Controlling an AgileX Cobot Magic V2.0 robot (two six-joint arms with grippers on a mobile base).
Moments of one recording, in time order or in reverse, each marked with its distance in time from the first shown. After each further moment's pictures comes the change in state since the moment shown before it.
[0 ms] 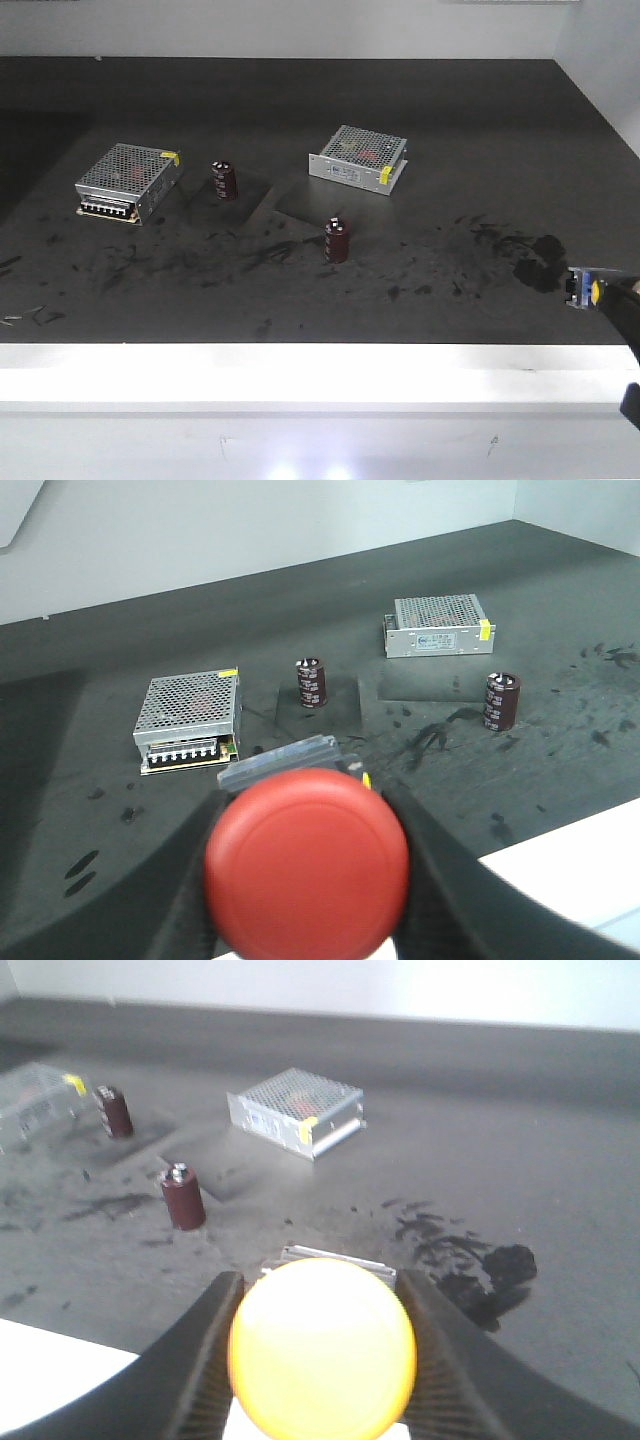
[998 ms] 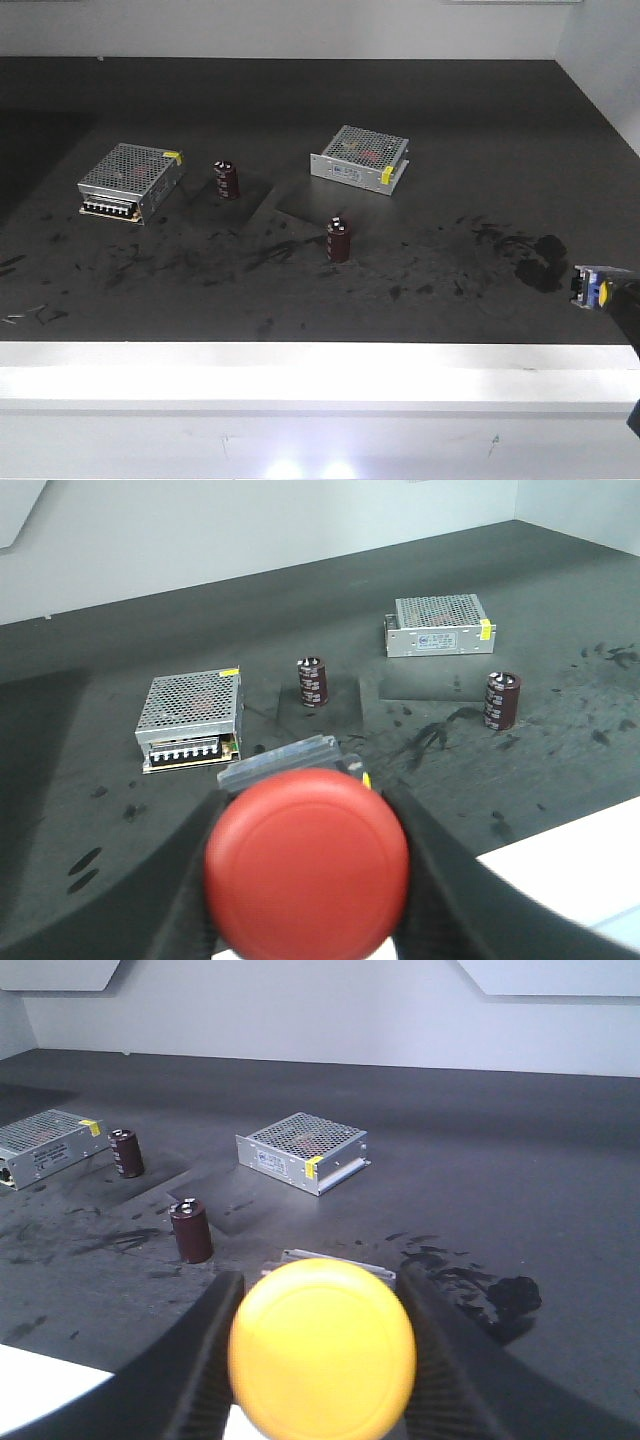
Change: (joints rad) left arm 0.000 0.000 0.000 0.000 0.000 0.000; right arm 0.000 -0.061 0.060 0.000 -0.081 0.000
